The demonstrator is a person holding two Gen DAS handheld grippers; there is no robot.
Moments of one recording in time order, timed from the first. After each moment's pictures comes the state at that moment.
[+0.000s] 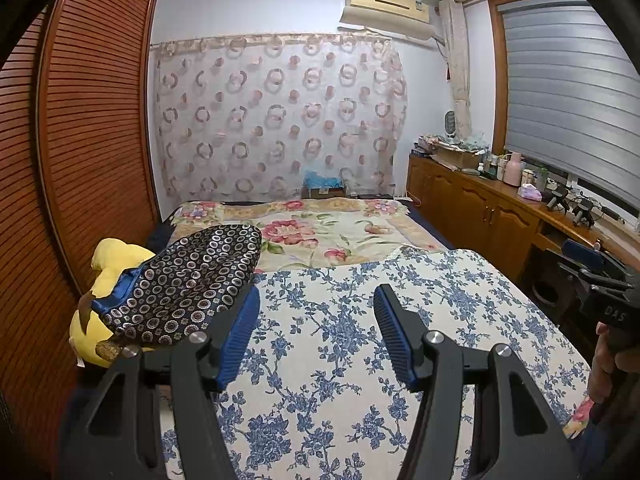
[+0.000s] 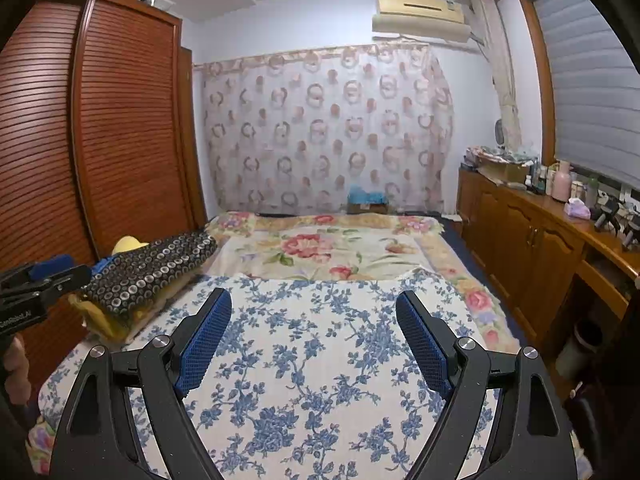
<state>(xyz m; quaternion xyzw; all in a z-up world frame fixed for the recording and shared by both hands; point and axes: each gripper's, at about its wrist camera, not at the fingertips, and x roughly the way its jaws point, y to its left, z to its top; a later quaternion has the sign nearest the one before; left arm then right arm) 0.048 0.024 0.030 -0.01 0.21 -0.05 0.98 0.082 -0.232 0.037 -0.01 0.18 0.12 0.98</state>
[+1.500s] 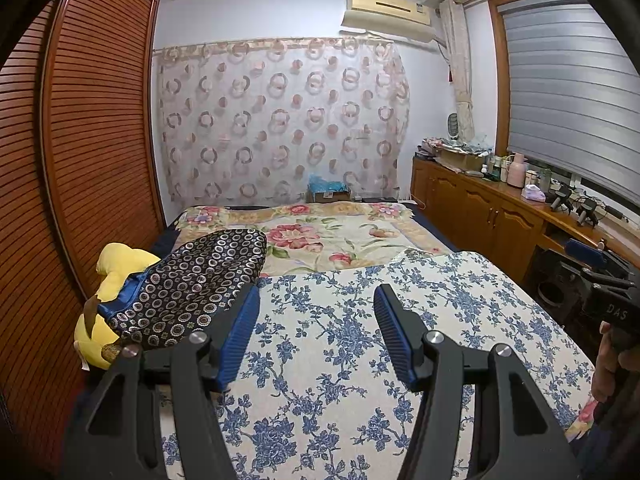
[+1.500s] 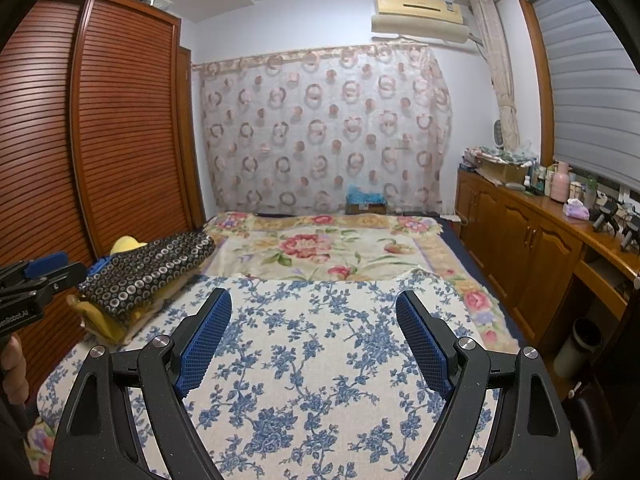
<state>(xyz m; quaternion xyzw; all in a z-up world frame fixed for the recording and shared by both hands) 0.042 0.019 0.033 0.00 0.21 -0.04 0.98 0.084 -0.234 0.036 -0.01 0.18 0.12 0.98</state>
